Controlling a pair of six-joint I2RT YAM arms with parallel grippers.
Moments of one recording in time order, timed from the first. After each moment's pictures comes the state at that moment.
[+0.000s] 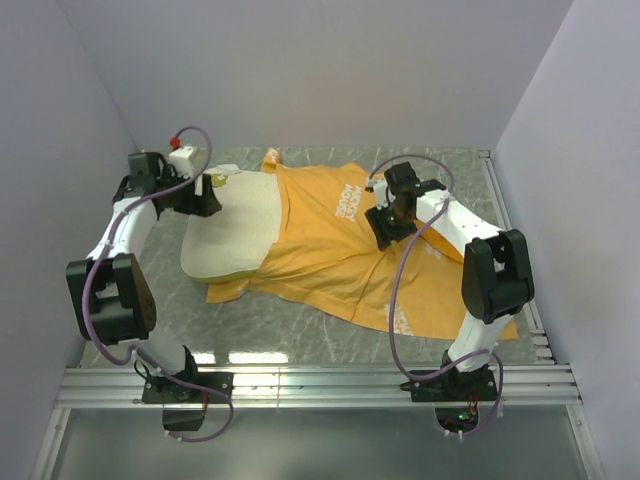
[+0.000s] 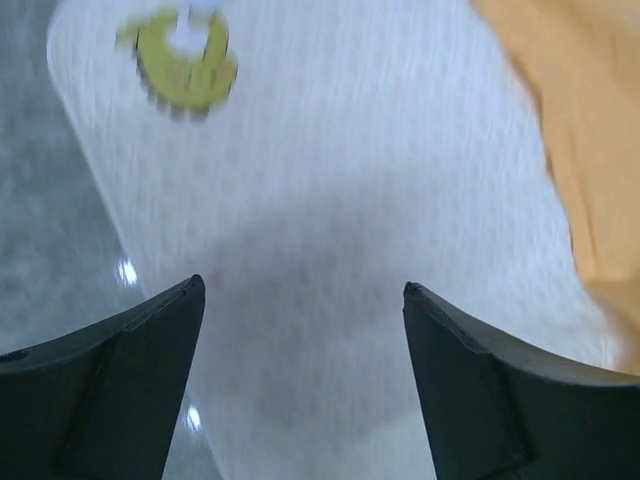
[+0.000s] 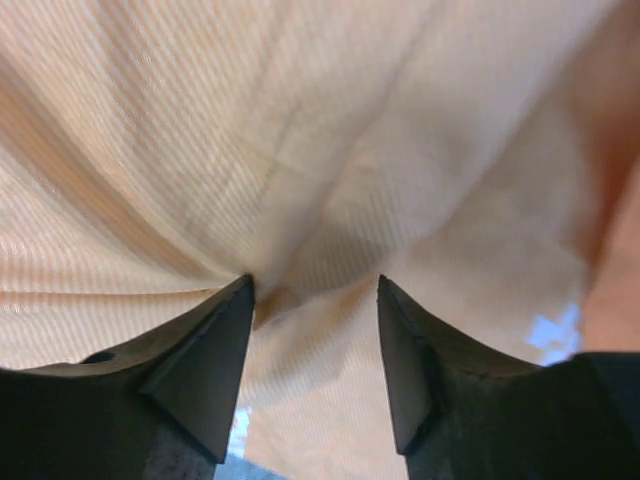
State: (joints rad) left arm 0.19 1.59 1.22 -0.45 0.58 0.25; right arm 0.31 1.77 1.30 -0.76 -0.12 -0.19
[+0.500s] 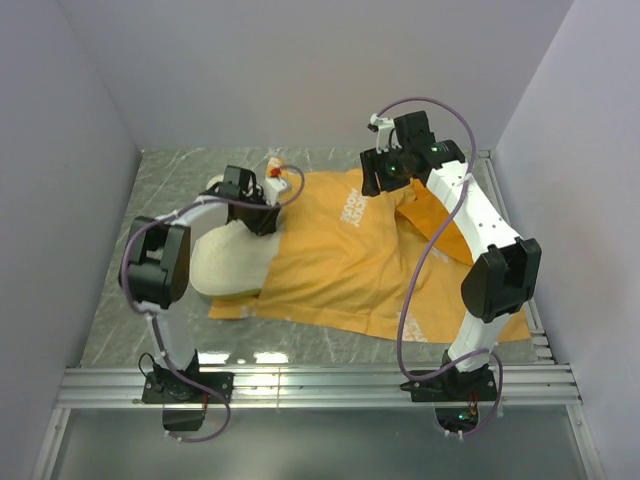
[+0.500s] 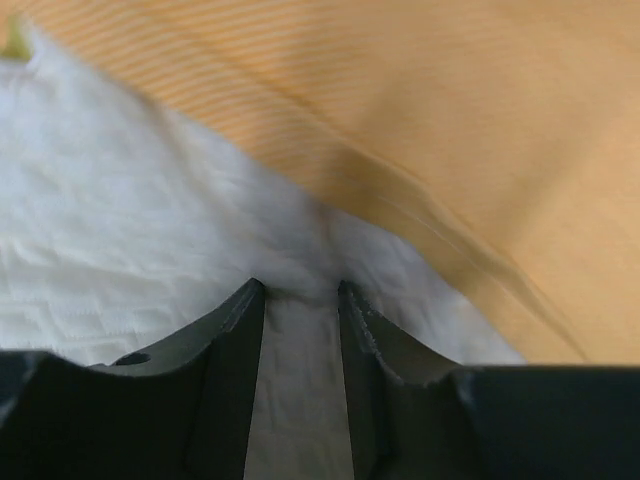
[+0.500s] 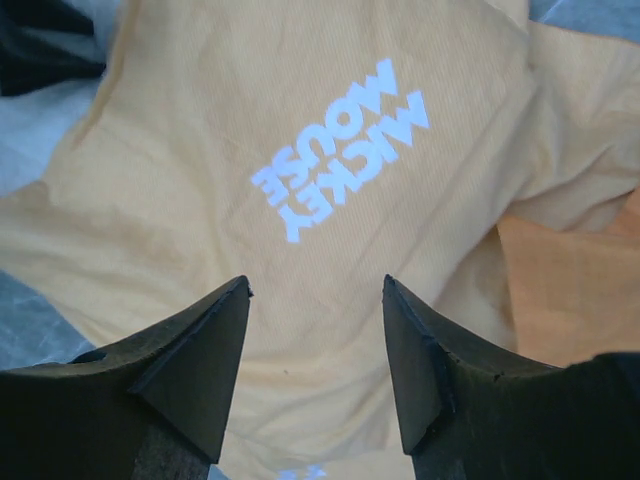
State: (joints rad) left arm -0.24 1.94 1.32 -0.31 0.44 0.45; right arm 0.31 1.78 1.78 -0.85 -0.26 -0.06
